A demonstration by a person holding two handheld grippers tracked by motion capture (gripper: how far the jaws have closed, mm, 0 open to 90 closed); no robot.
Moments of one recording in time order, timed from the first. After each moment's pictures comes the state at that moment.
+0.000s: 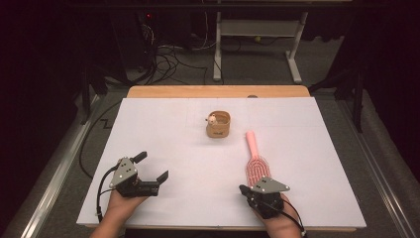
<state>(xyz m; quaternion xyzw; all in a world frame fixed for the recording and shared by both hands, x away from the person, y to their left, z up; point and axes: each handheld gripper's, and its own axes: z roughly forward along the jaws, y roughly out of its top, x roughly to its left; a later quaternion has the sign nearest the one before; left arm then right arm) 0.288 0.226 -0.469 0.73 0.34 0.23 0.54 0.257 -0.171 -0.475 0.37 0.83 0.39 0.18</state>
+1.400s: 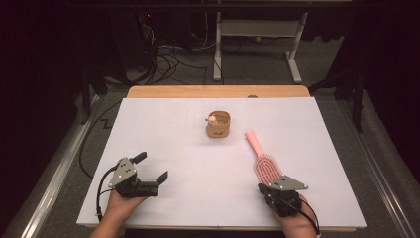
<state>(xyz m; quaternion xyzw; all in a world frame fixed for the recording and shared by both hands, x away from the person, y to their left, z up) 0.288 0.228 -0.469 0.73 0.34 0.22 0.54 0.260 -0.216 -0.476 0.42 0.81 0.36 0.20</state>
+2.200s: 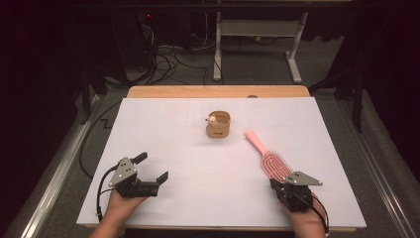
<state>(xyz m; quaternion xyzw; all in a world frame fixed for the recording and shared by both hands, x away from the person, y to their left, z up) 0.289 0.227 -0.469 0.74 0.35 0.22 0.54 0.269 -0.245 -0.476 0.46 0.78 0.36 0.21</state>
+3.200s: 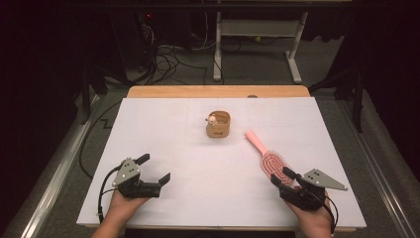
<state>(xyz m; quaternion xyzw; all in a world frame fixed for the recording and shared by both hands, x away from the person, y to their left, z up) 0.290 0.223 -0.473 0.75 0.34 0.21 0.53 0.261 -0.266 -0.452 0.45 0.71 0.49 0.22</state>
